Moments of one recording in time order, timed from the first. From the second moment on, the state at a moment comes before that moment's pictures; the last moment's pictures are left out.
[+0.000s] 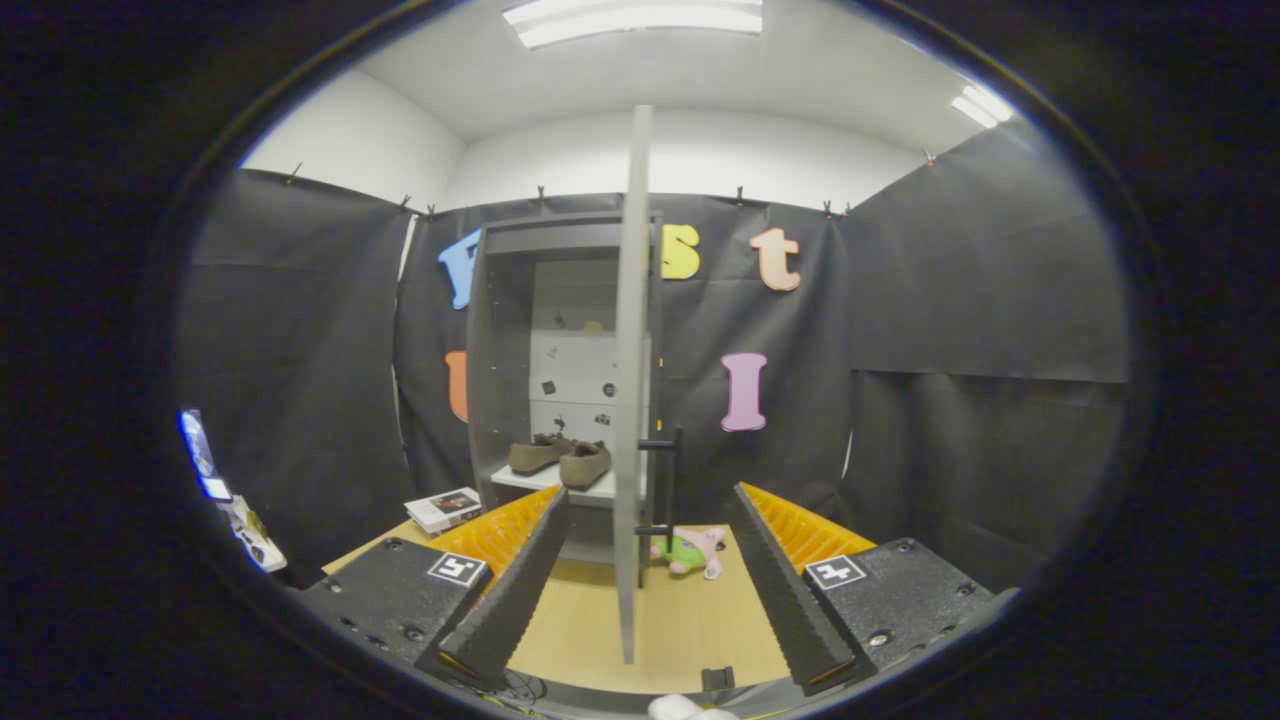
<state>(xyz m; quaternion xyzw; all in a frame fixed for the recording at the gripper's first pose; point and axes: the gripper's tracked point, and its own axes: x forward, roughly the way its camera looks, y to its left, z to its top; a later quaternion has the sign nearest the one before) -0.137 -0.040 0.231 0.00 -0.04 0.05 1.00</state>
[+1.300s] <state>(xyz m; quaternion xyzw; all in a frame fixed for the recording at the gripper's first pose) -0.004 0.001 0.221 0.00 0.02 0.18 0.98</state>
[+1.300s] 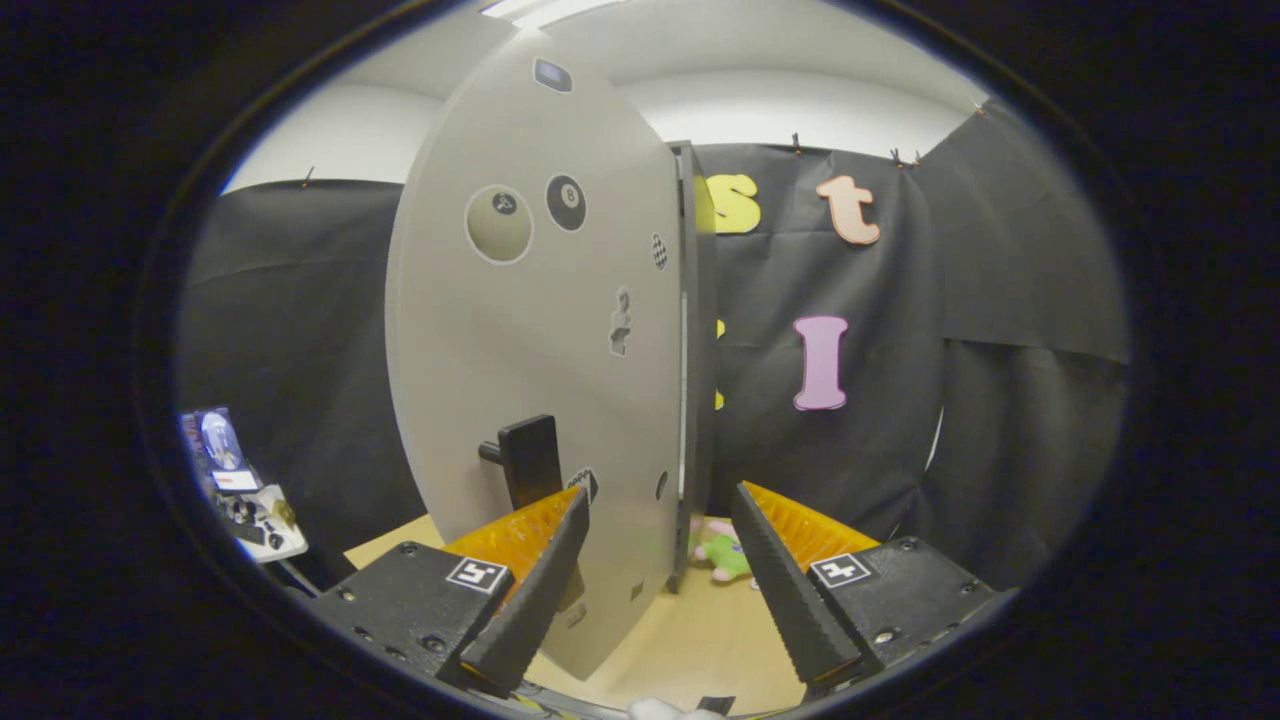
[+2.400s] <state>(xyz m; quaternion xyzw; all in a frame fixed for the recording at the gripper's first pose) 0.093 0.234 0.204 -0.02 0.02 0.16 0.99</state>
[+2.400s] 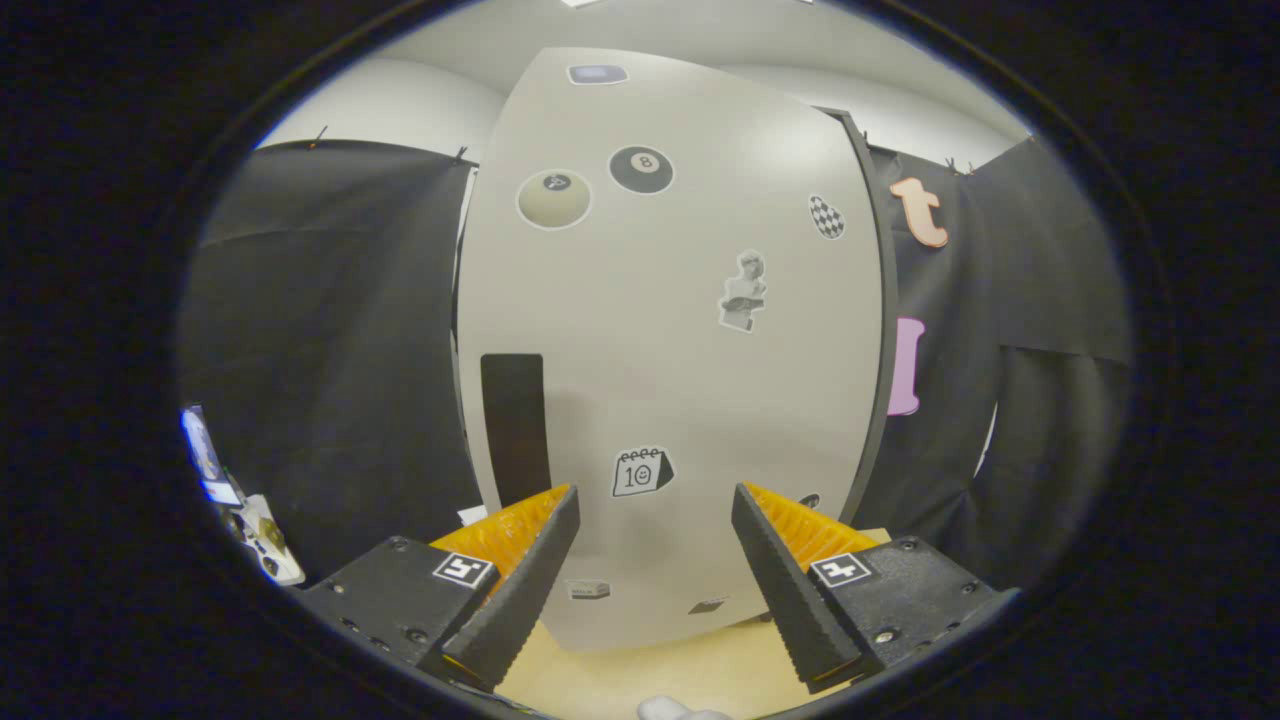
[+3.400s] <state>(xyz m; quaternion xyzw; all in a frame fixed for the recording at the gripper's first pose) -0.053 0.162 0.246 0.01 -0.05 0.09 0.99</state>
